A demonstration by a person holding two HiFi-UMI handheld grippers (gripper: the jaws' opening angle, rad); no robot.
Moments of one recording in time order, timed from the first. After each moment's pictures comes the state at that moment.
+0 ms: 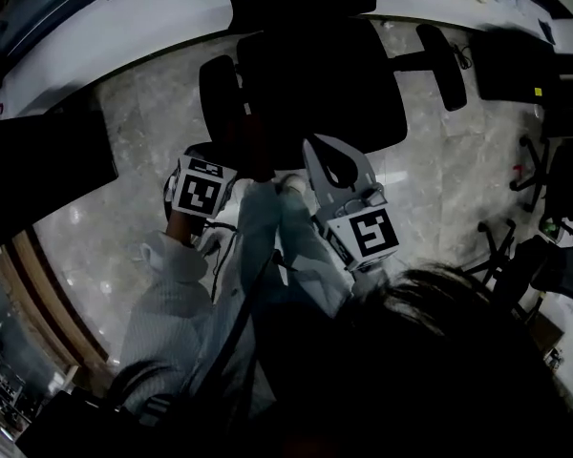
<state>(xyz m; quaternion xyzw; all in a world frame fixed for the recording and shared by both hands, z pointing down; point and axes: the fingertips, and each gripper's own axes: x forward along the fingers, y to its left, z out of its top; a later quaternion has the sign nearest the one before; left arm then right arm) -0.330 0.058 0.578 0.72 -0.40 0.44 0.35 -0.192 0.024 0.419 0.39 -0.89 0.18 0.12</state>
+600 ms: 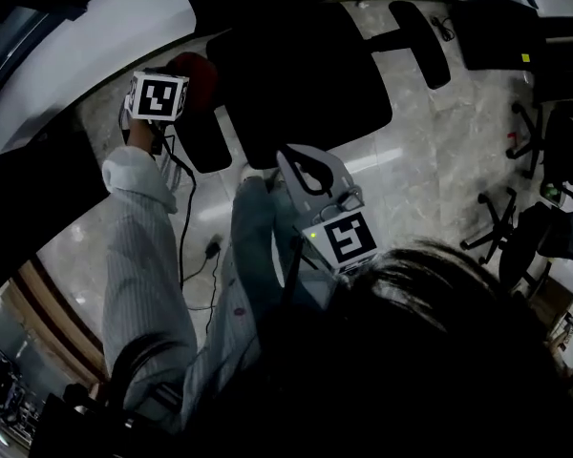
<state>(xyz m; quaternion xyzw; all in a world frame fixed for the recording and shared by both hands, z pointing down) -0.394 -0.134 0.615 0.69 -0.47 0.49 0.25 -0.192 0.029 0.443 0.39 -0.89 0.19 0.15</state>
